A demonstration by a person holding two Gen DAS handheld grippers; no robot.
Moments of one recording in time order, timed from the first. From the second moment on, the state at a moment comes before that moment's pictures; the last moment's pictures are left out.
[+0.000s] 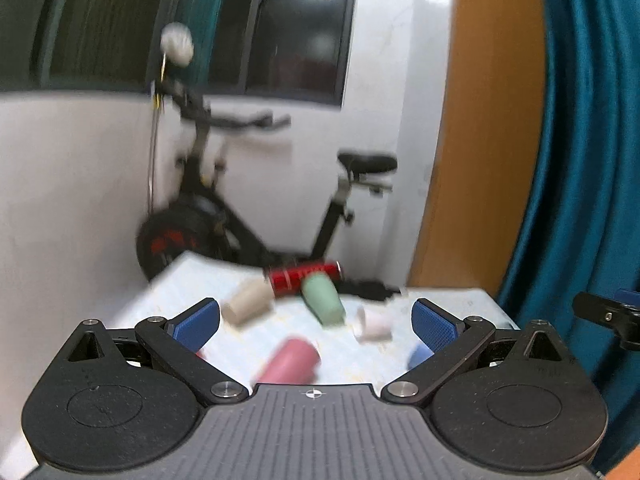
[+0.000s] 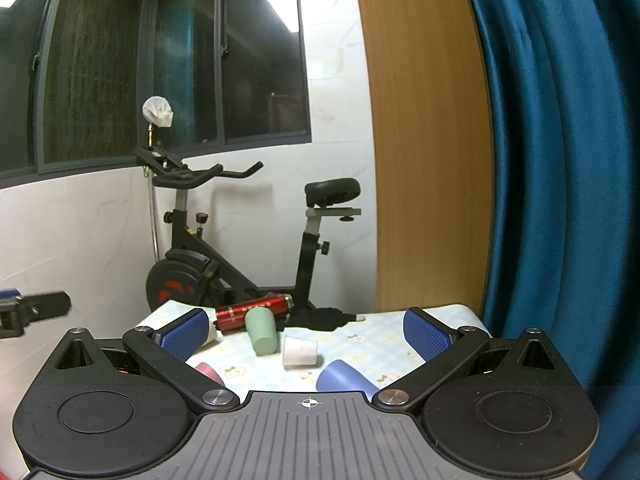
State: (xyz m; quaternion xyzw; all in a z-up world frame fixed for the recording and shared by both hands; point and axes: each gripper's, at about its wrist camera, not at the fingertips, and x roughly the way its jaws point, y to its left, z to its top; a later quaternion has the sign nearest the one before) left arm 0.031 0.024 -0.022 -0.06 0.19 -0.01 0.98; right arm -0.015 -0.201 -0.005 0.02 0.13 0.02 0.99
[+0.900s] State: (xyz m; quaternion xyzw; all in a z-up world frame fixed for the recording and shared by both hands) left arm 0.176 -0.003 -0.130 -0.14 0.36 0.07 0.92; right arm 0.220 -0.396 -0.193 0.05 0.31 -0.07 0.95
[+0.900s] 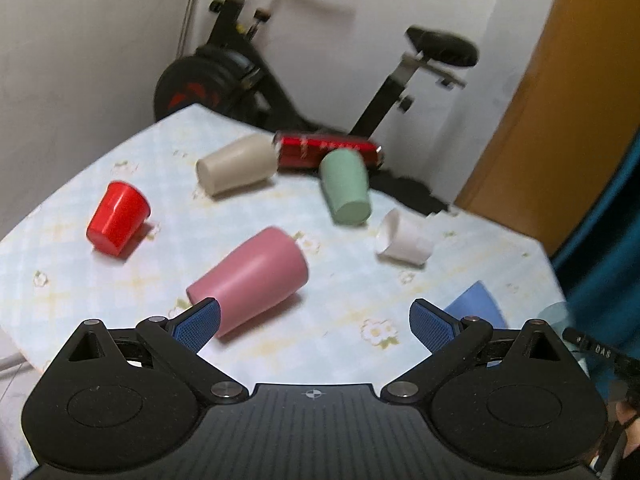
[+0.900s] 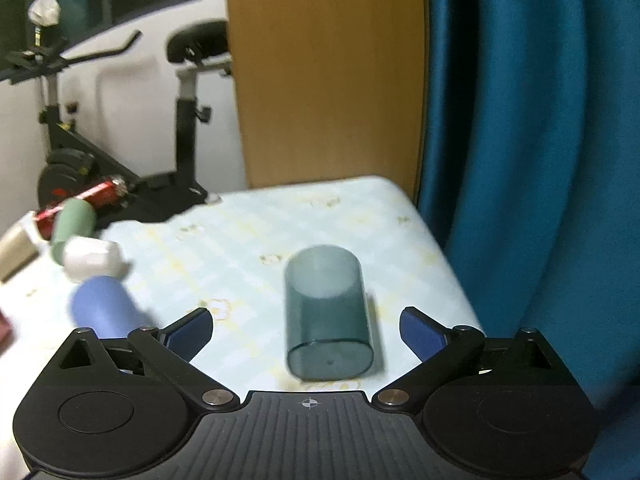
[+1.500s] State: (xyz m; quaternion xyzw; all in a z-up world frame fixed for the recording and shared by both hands) left arm 0.194 0.005 -0.152 -0.09 0.39 0.10 0.91; right arm 0.287 -0.417 -0.251 0.08 0.40 -0.08 0.91
